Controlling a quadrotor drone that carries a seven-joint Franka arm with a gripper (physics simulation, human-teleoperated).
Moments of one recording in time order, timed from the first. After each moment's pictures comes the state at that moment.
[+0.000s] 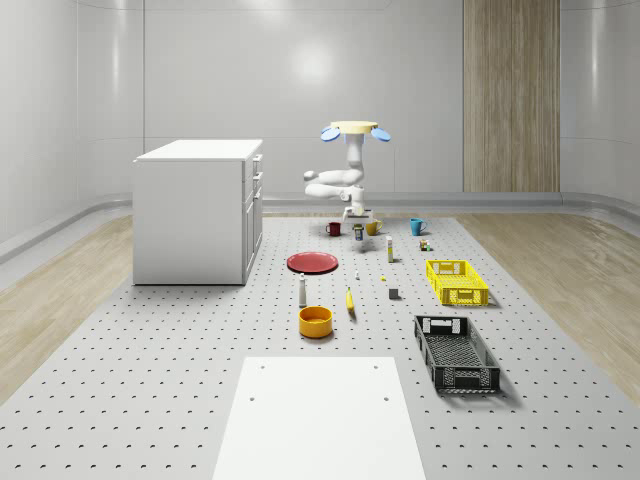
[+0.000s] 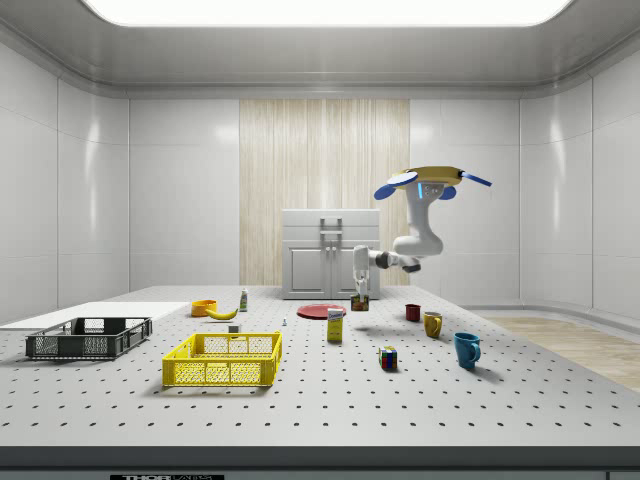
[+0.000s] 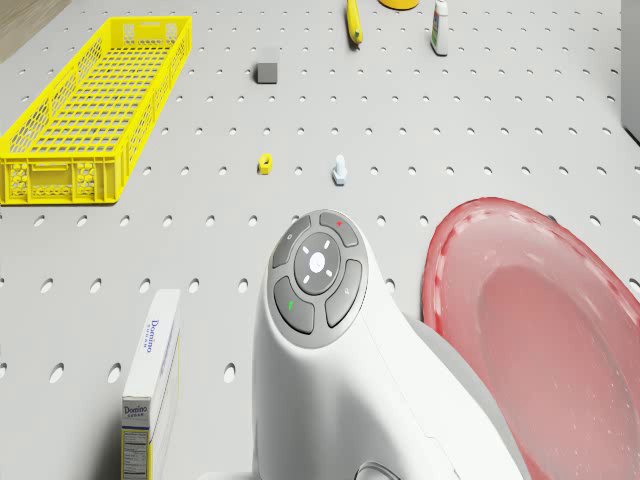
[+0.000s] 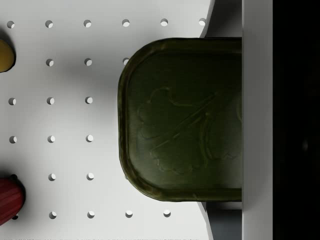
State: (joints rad) arm -1.14 -1.40 1.26 -2.86 -1.91 1.49 1.67
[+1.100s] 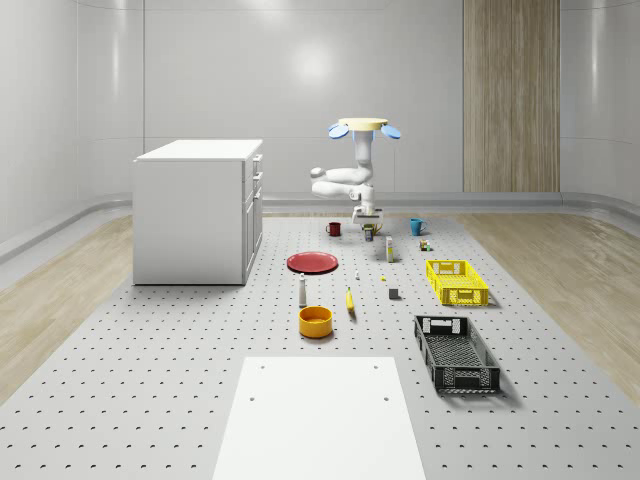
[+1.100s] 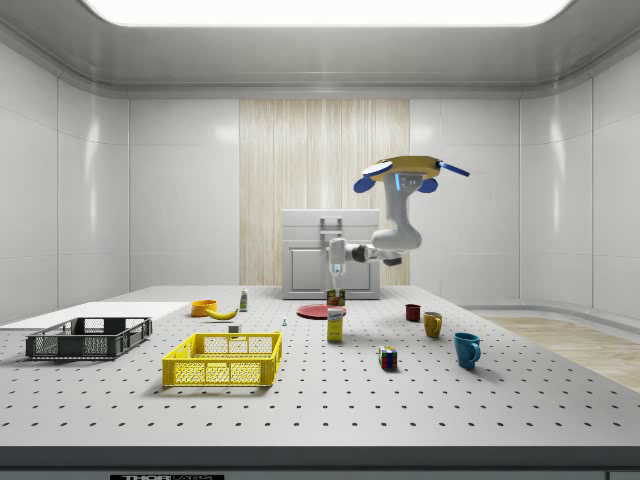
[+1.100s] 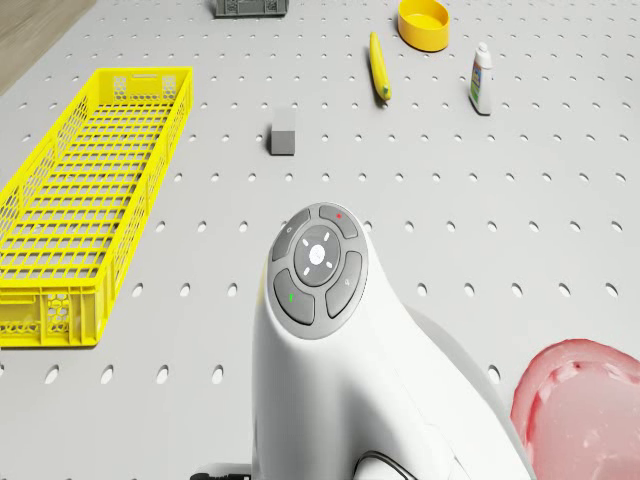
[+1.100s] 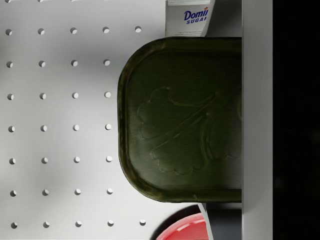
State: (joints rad) arm -1.15 -1.44 1.29 -2.86 -1.88 1.52 1.69
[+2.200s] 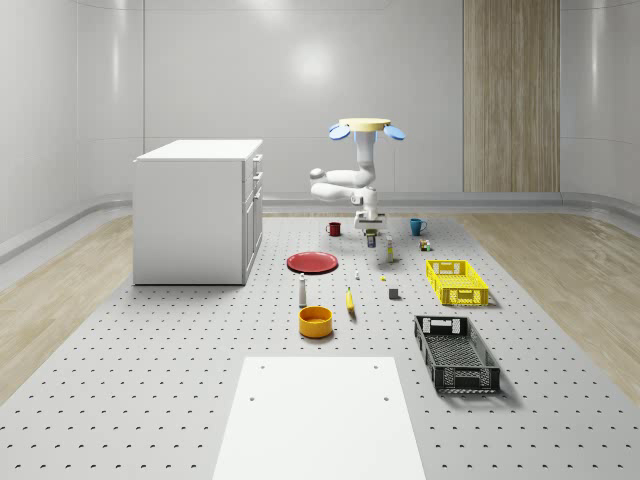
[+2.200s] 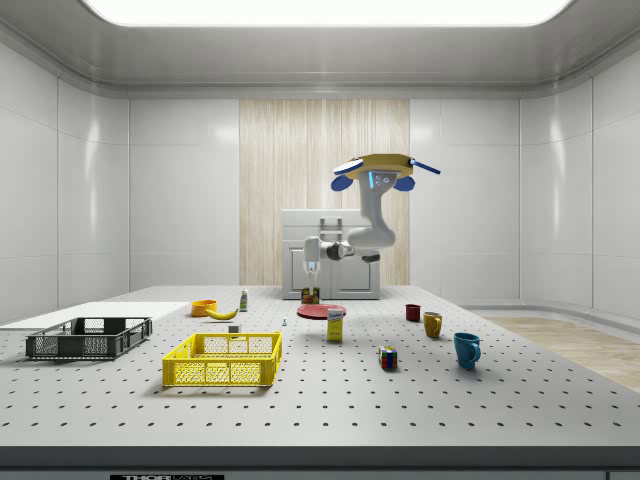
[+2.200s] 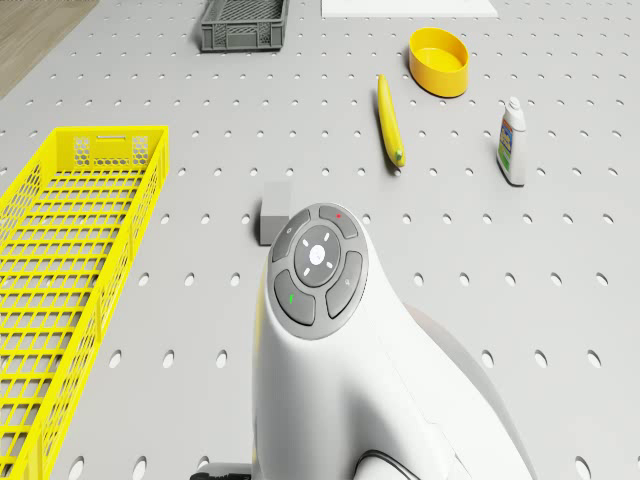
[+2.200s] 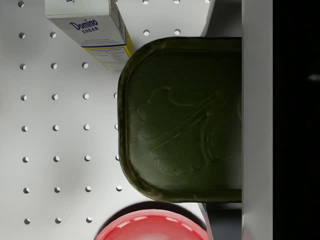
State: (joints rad) arm -1.16 -1.47 1.29 -2.86 -1.87 1.55 1.70
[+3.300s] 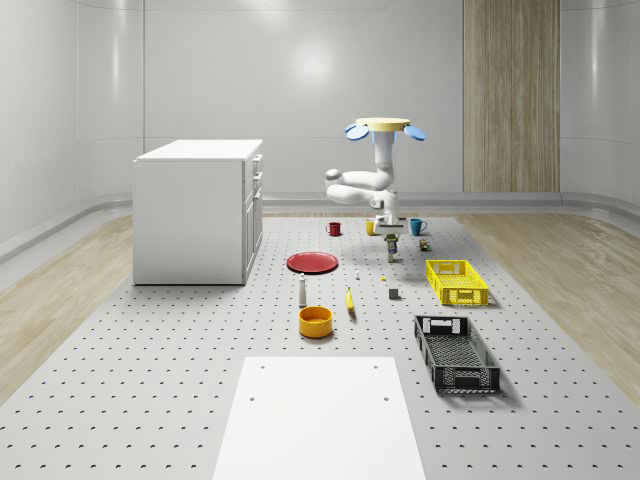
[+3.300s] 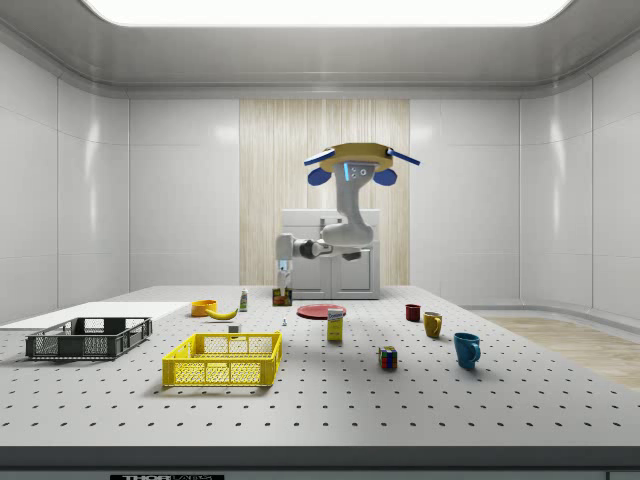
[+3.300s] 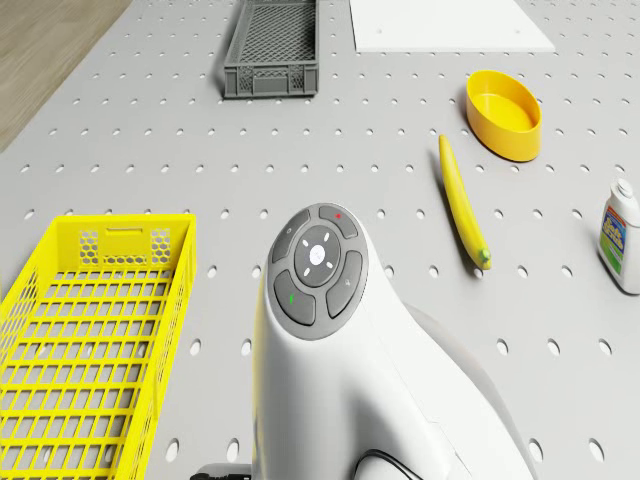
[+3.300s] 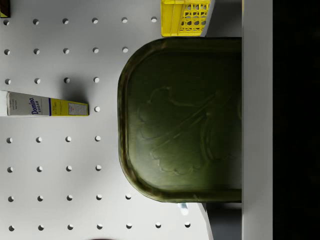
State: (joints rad) arm -1.17 -1.49 1.30 -2.86 -1.86 1.57 1.70
